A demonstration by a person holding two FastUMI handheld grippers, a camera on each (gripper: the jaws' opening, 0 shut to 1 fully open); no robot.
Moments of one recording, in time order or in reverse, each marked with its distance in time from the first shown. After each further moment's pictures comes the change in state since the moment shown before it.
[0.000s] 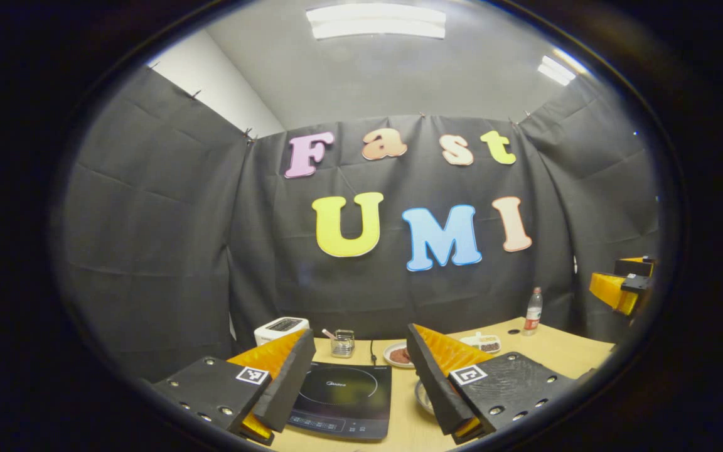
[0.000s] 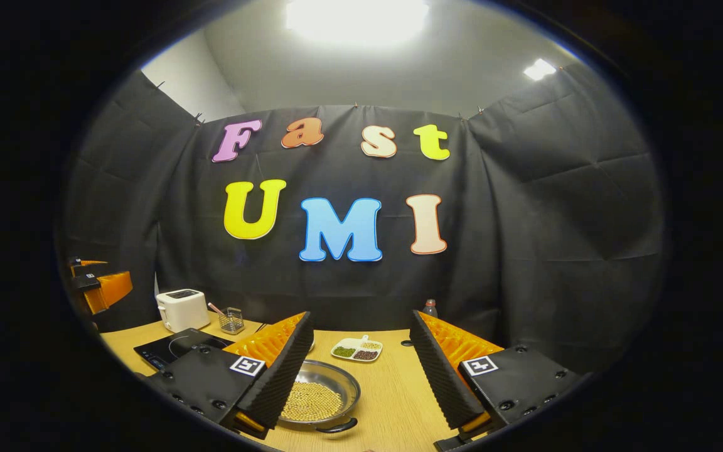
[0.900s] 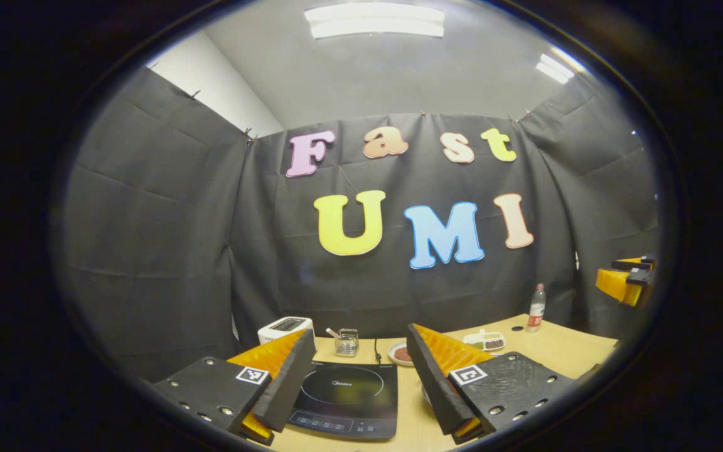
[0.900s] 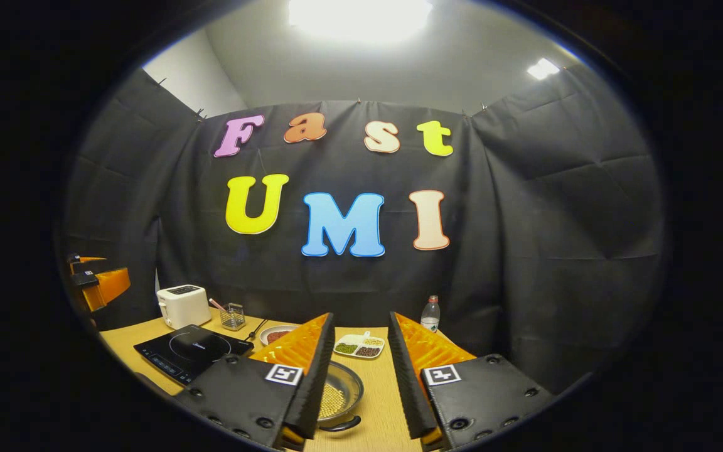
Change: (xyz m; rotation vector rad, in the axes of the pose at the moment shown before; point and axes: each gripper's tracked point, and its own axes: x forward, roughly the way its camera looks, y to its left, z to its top) left arm 0.003 0.015 -0.005 0.010 0.007 0.003; right arm 0.002 0.007 -0.006 -0.008 0.024 -0.001
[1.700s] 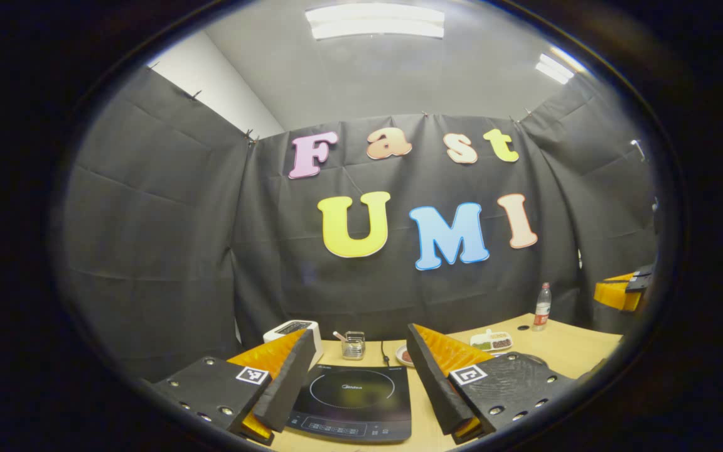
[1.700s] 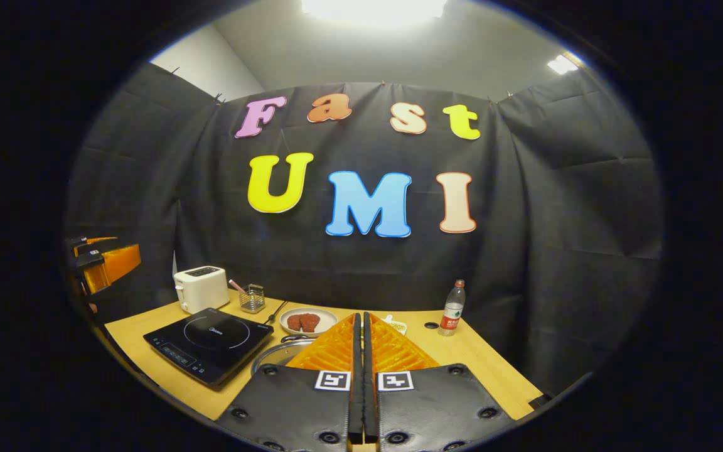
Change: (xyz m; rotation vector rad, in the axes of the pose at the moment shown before) left arm 0.009 0.031 -0.003 0.005 -0.013 0.001; right arm 0.006 0.050 -0.035 -0.040 0.121 0.120
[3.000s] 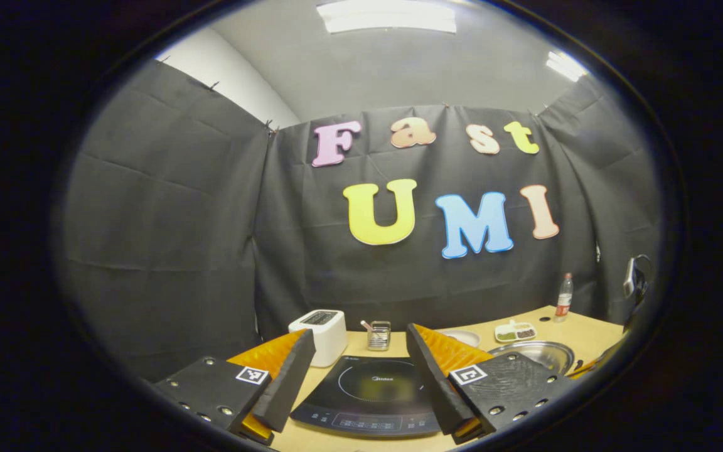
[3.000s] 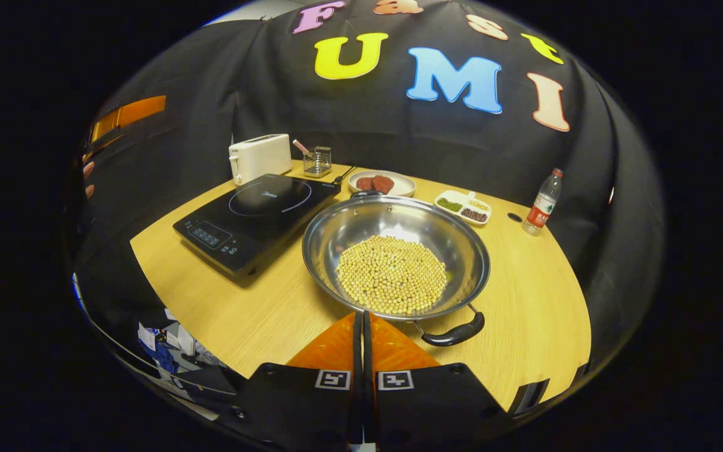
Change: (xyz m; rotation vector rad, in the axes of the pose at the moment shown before) left arm 0.006 0.051 -0.039 -0.002 0.053 0.082; right arm -0.007 0.077 -0.210 -0.108 0.606 0.310
